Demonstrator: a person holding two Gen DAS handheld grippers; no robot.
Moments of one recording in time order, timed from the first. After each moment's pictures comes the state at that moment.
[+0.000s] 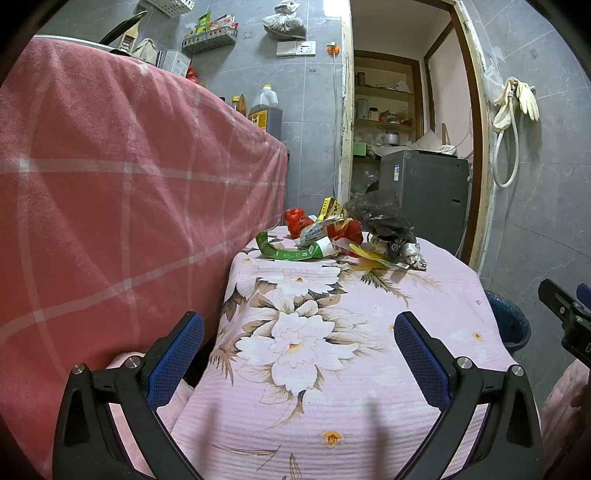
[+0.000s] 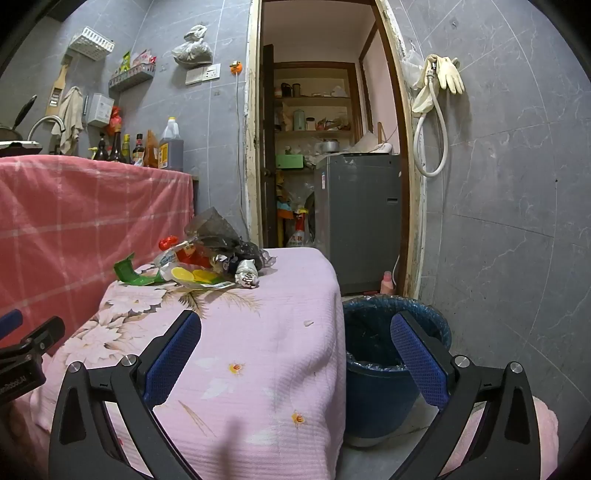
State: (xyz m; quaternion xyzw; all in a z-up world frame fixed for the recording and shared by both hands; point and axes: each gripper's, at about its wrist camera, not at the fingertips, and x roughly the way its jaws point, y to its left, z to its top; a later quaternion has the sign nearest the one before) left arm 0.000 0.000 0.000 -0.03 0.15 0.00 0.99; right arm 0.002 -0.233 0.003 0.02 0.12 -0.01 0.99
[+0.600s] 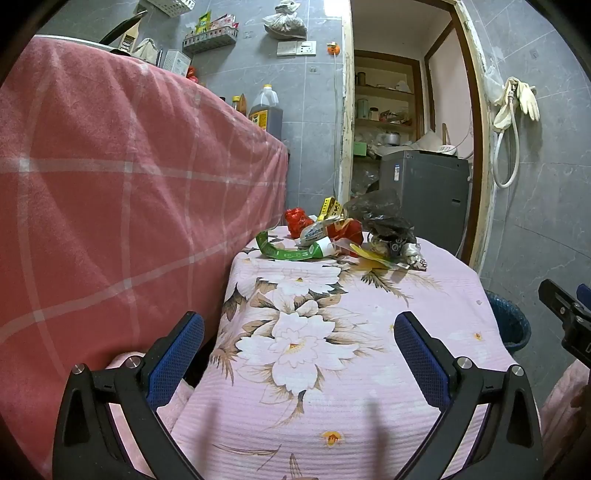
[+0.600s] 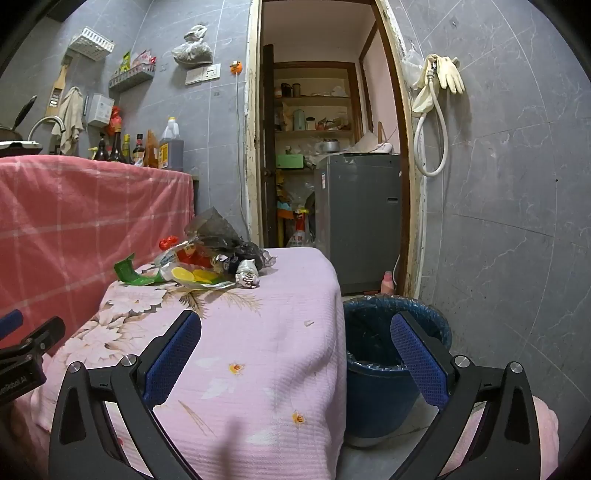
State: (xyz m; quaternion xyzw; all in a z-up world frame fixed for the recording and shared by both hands) left arm 0.000 0.000 0.000 -0.03 0.15 0.00 0.99; right arm 0.002 -0.233 0.002 0.02 0.12 -0.01 0.99
